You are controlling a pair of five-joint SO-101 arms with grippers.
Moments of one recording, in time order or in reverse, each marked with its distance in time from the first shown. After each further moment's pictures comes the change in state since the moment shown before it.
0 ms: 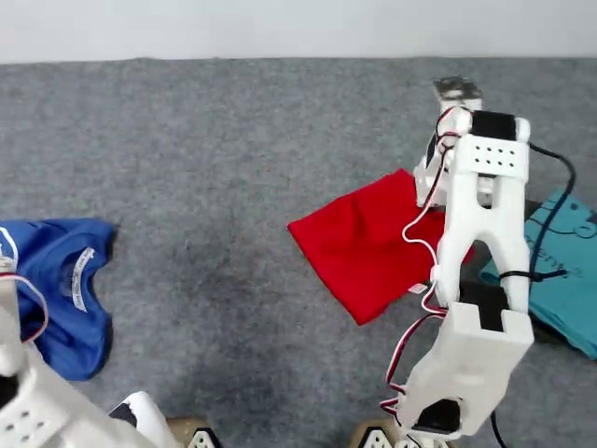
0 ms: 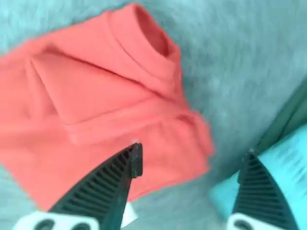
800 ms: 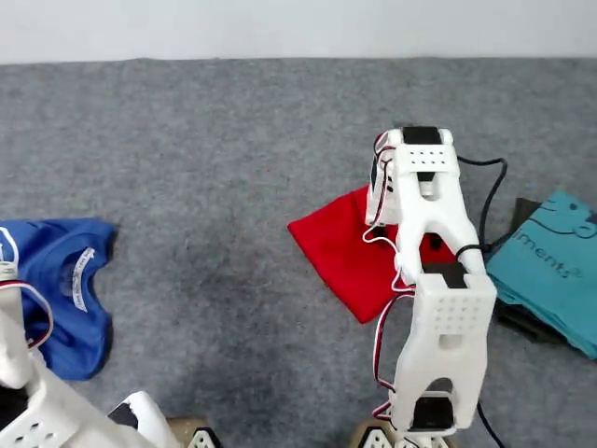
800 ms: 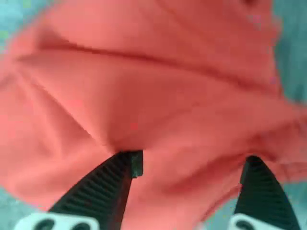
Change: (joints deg) left arm 0.0 -1.5 0.1 0.0 -0.1; right arm -9.3 15.2 -0.4 -5.1 -10.9
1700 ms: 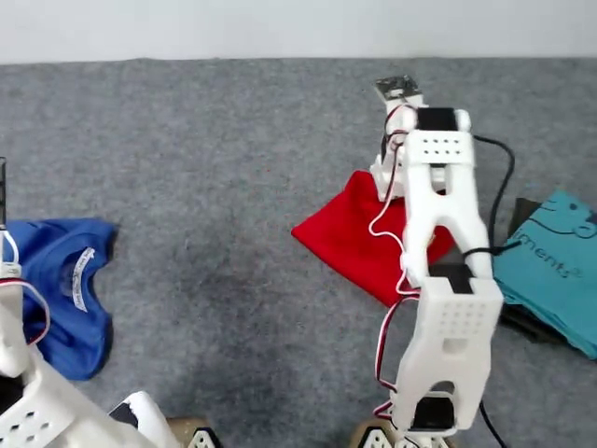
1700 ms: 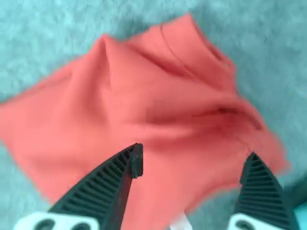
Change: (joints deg) left arm 0.0 0.0 3.6 -2.2 -5.2; right arm 2.1 -4.0 -9.4 2.3 19.6
